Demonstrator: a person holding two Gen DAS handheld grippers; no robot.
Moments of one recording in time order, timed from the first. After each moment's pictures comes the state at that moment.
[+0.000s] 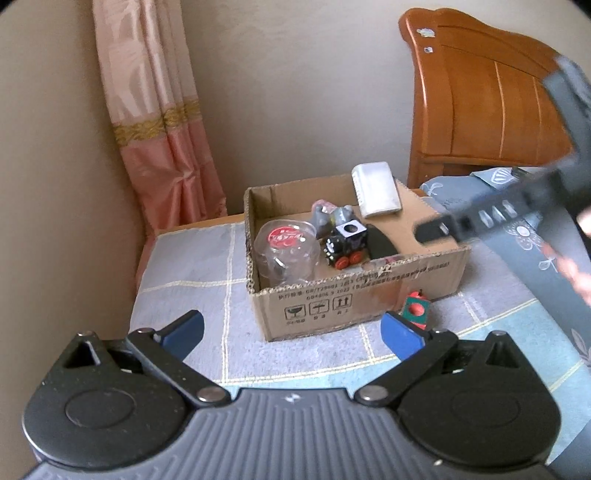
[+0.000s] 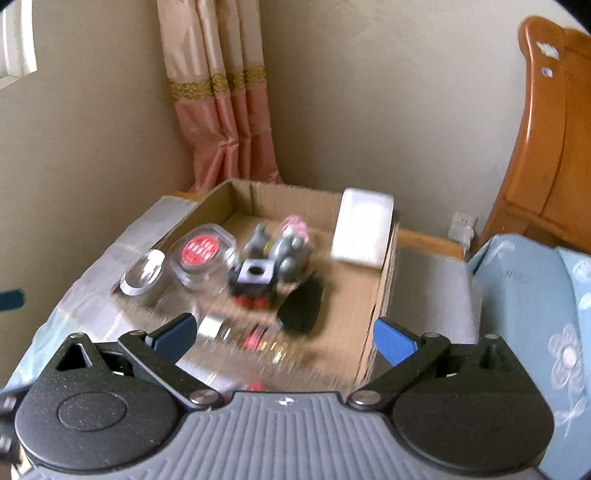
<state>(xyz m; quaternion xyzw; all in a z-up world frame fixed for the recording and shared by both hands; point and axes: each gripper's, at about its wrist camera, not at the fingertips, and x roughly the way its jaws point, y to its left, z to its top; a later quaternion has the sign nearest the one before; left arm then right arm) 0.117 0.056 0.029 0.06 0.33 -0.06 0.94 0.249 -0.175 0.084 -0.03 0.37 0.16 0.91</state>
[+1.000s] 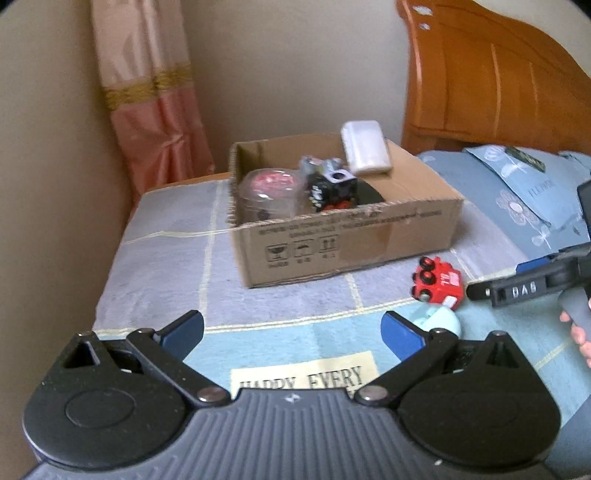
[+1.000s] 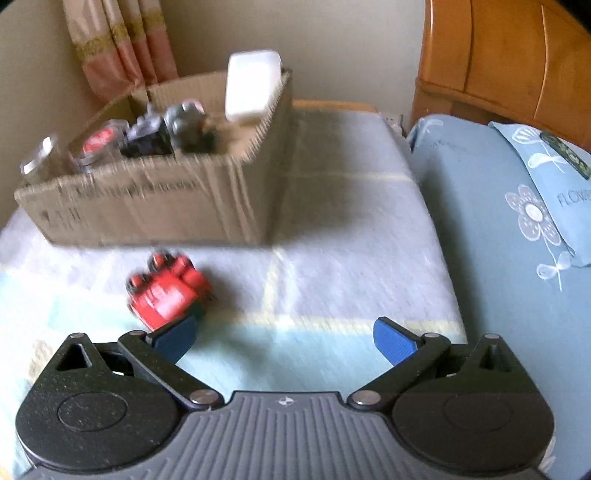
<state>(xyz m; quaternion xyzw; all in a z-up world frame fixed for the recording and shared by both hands) 0.103 0.051 -0.007 0.05 0.36 -0.08 0.93 0.199 -0.236 -0.018 0.01 0.46 0.04 0.89</state>
